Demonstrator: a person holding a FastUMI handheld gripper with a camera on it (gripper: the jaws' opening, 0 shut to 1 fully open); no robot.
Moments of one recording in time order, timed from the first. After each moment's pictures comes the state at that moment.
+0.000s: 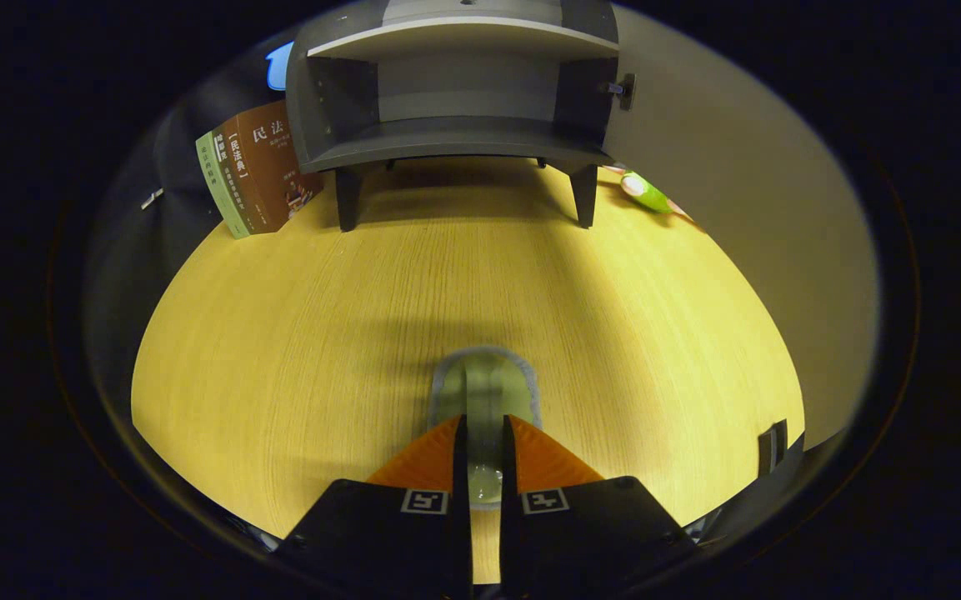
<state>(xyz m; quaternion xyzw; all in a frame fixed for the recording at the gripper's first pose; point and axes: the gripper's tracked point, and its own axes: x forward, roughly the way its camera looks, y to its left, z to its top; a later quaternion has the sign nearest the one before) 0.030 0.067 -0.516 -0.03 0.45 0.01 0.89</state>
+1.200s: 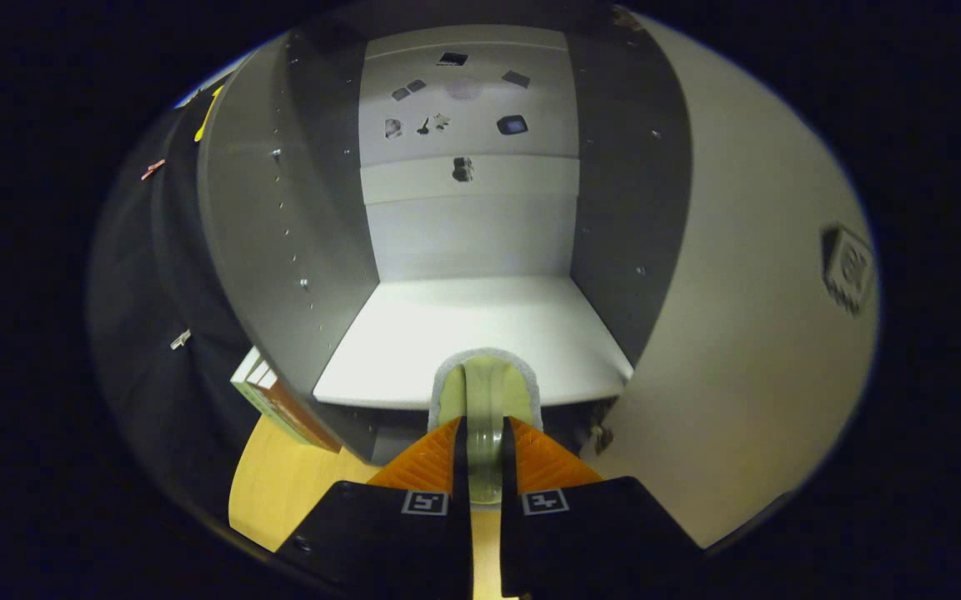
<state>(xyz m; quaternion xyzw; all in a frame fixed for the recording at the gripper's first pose) 0.293 0.098 -0.172 0.02 0.29 0.04 0.96</state>
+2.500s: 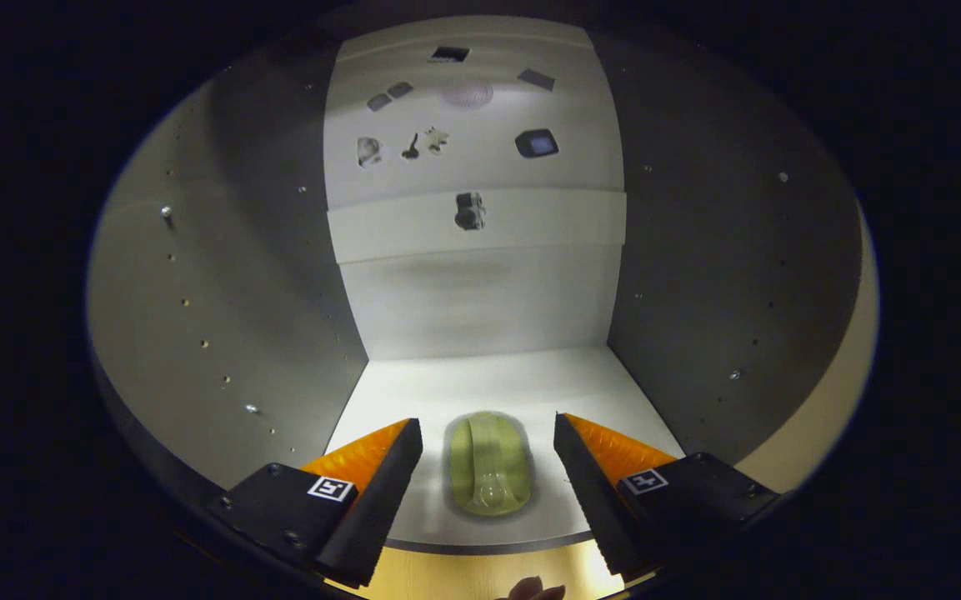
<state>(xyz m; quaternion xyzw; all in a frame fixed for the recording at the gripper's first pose) 0.412 0.128 -0.149 0.04 0.22 0.03 0.97</state>
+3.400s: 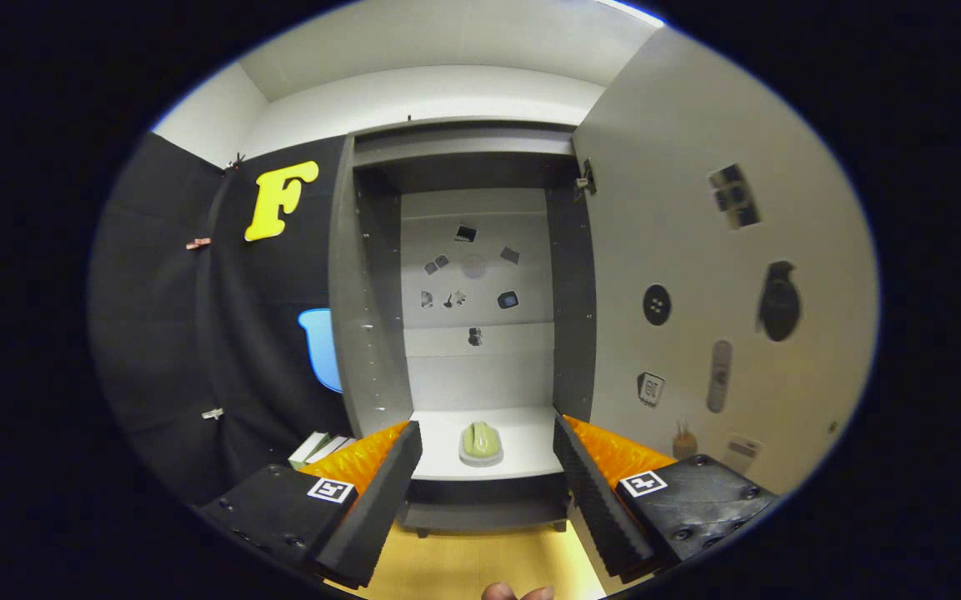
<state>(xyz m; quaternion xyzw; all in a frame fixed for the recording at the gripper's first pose) 0.127 0.089 -0.001 0.05 0.04 0.04 1.00</state>
